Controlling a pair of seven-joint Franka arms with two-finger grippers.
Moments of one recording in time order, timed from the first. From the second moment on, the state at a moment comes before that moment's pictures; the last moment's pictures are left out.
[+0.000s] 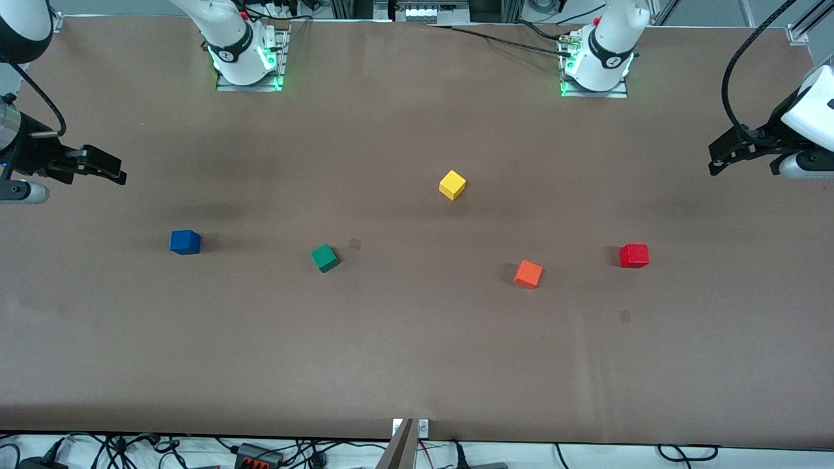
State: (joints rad) left arm -0.03 -0.03 0.00 -1.64 0.05 1.65 -0.03; right arm 0.10 0.08 -0.12 -1.61 0.02 1.63 -0.03
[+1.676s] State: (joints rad) left arm -0.03 -0.03 0.00 -1.64 0.05 1.65 -0.03; right arm 0.13 0.09 -0.12 -1.59 0.01 1.61 -0.03
